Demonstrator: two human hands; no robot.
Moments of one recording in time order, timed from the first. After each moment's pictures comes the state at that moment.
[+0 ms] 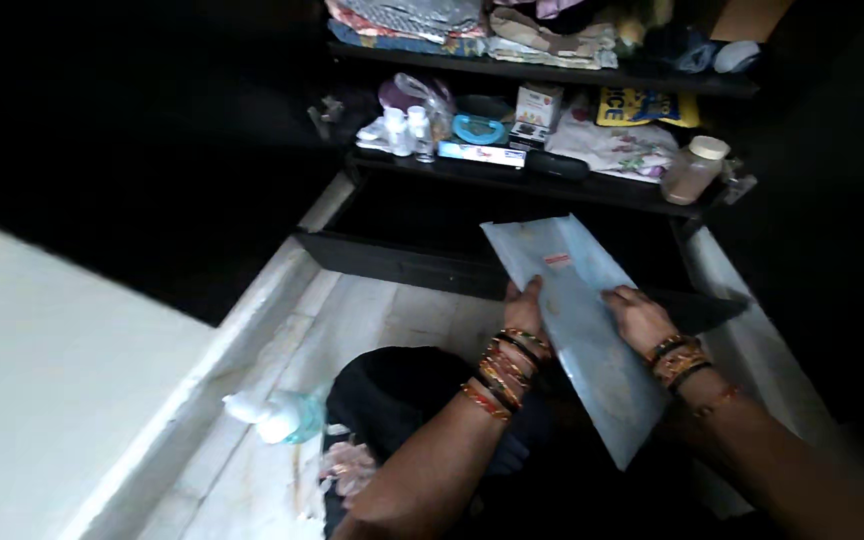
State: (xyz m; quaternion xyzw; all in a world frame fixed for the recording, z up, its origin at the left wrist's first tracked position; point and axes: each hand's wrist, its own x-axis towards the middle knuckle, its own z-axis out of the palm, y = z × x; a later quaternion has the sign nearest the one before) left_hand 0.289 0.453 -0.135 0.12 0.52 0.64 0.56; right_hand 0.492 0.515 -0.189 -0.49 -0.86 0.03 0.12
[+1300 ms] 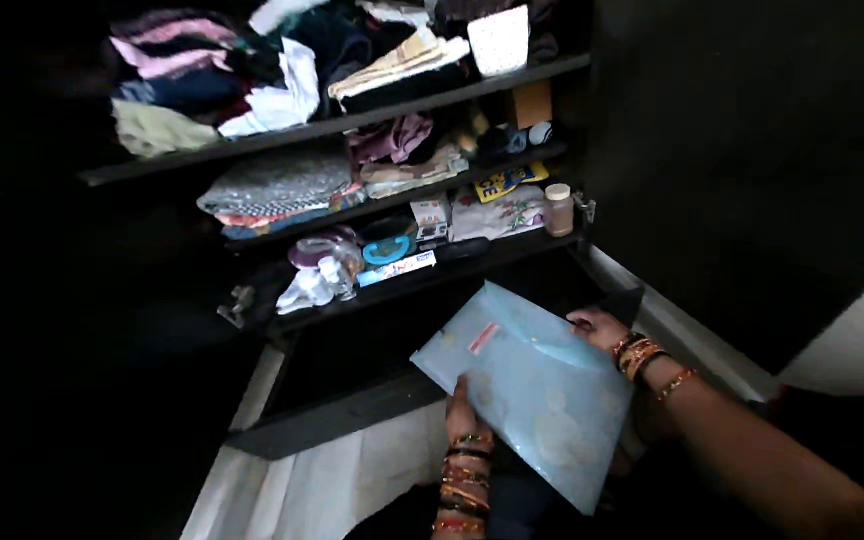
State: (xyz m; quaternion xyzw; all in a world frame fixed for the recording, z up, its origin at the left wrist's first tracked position) left_hand 0.271 0.460 -0.178 0.16 0.56 0.63 0.51; right_hand 0.542 0.524 -0.164 -0.65 -0.65 0.31 0.22
